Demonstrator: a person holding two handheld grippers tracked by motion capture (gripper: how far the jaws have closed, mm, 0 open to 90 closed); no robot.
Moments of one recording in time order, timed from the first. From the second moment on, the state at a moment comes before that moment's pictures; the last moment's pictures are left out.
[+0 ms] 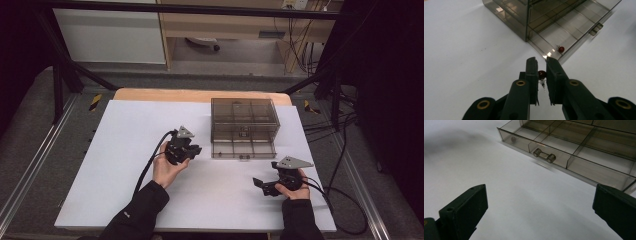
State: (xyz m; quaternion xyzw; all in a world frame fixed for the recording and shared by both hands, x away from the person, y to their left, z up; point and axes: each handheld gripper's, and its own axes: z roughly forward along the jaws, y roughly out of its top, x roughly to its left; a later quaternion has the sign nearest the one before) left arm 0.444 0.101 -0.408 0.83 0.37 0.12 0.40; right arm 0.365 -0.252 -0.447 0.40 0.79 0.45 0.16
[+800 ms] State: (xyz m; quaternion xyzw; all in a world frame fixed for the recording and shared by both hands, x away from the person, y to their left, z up) left arm 0.454 0.073 -0.394 0.83 0.36 0.12 0.40; right arm 0.365 -0.252 -0.446 0.40 0.78 0.45 0.16
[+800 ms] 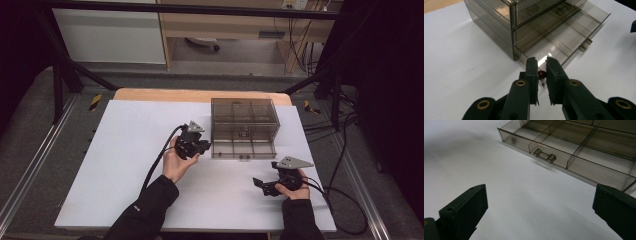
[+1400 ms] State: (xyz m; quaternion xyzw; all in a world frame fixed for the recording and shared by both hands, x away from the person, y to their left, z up) left arm 0.465 0.054 -0.397 0.84 0.36 0.11 0.40; right arm 0.365 -0.252 -0.446 0.40 0.78 0.45 0.16
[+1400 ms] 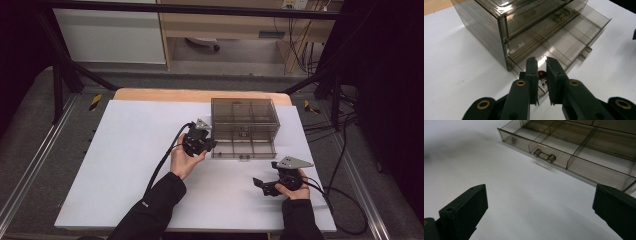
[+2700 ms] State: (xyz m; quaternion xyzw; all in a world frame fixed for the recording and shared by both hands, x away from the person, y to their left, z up) left arm 0.482 0.026 -0.427 0.85 0.35 0.12 0.38; right arm 0.365 -0.252 -0.446 0.40 0.78 0.45 0.16
